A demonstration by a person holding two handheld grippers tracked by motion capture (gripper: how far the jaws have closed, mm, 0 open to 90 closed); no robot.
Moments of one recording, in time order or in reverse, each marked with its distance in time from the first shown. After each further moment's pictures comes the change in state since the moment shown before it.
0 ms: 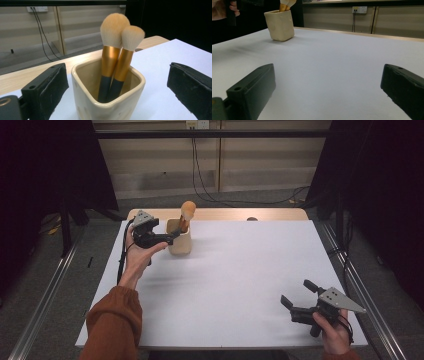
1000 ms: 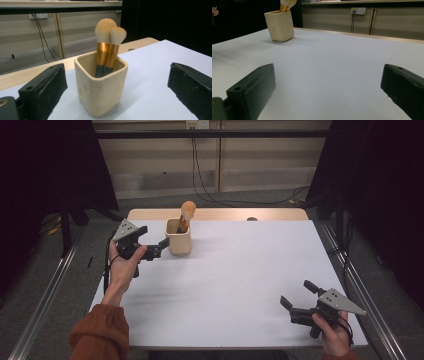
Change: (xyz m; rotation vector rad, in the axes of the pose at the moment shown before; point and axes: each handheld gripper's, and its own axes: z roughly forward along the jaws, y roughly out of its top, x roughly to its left) left arm -0.009 -0.009 -0.058 -0.030 -0.014 0.005; right arm 0.005 0.001 -0.002 -0.008 -0.014 -0.003
